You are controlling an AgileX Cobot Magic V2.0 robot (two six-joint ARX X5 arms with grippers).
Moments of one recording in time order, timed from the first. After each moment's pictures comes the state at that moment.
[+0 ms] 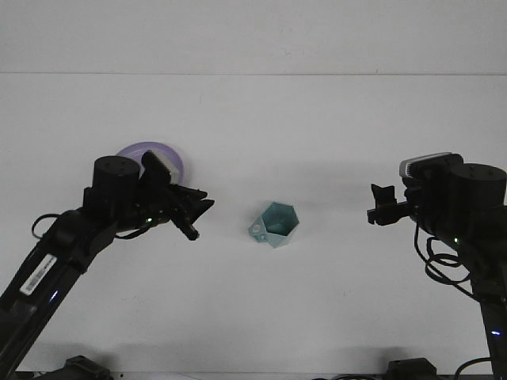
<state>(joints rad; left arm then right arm) -0.42 1.30 1.34 -0.55 0.49 0.13 0.08 1.08 1.45 -0.98 -0.21 -0.02</state>
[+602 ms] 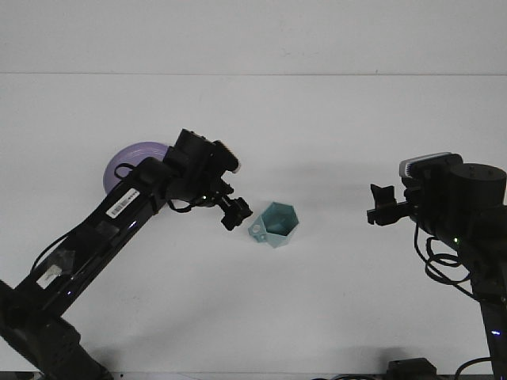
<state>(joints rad) -0.56 1.73 1.67 -0.79 0.39 0.25 0.08 1.08 1.45 -0.98 -0.21 -0.02</state>
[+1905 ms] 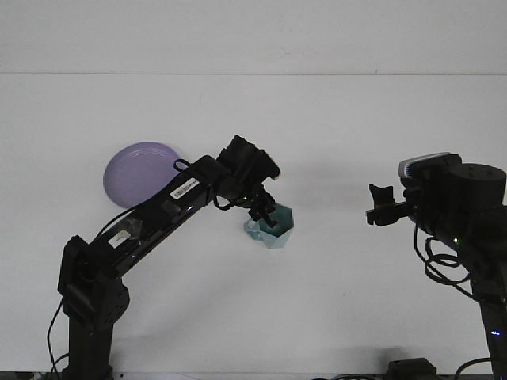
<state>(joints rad) -0.65 2.02 1.82 -0.72 0.37 0.26 0.08 1.08 1.45 -0.98 -0.22 -0.02</state>
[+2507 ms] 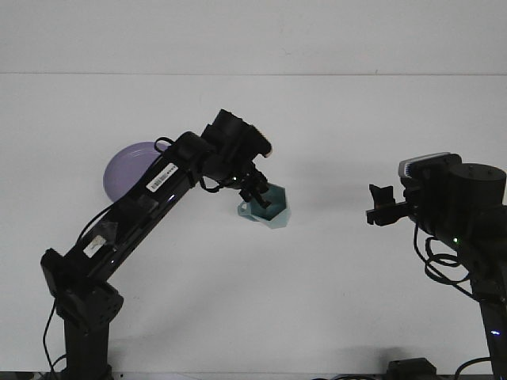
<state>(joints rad) -0.60 1.98 2.07 -0.98 0.36 0.26 0.08 1.08 1.45 -0.98 -0.22 -0.02</state>
